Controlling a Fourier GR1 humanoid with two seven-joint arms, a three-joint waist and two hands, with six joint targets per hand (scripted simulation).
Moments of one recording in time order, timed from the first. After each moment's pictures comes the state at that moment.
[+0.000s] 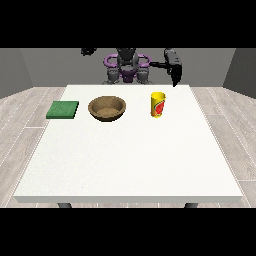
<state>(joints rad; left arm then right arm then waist) -0.36 0.18 0.26 -1.43 0.13 -0.09 -0.23 -0.45 -0.09 0.23 -1.91 -0.02 -0.24 0.30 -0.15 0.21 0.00</state>
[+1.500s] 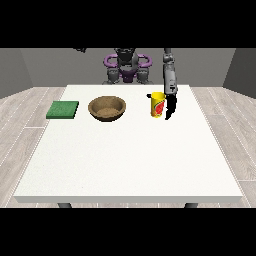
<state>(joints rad) -0.53 0.26 0.35 -0.60 0.08 -0.11 -0.84 -0.31 -0.25 -0.08 -2.15 -0.27 0.01 0.33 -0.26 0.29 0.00</state>
